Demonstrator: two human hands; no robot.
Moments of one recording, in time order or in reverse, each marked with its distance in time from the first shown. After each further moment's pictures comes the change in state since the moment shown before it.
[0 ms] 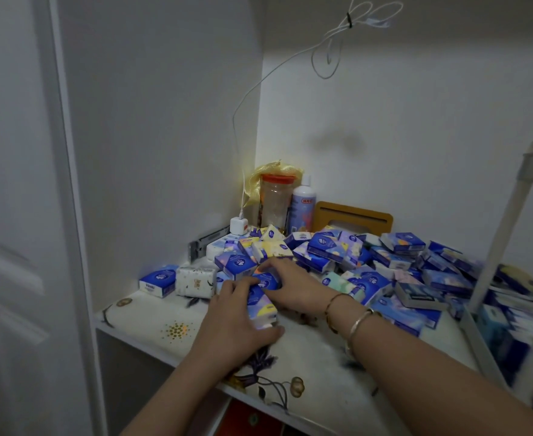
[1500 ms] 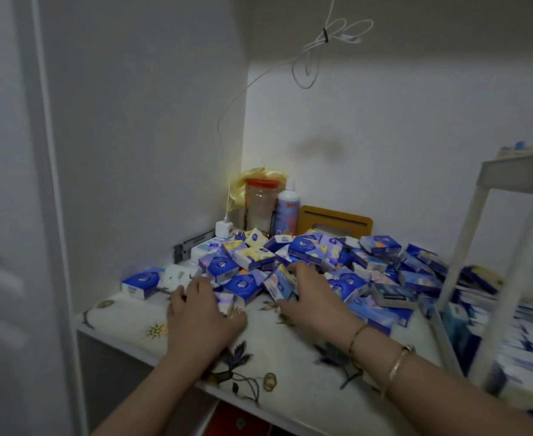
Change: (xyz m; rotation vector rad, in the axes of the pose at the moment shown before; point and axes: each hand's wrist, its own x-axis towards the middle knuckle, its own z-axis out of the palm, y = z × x) left_hand -0.003 0.014 -0.007 0.189 0.082 -0.291; right_hand -0.067 0.013 -0.020 -0.137 0.210 0.137
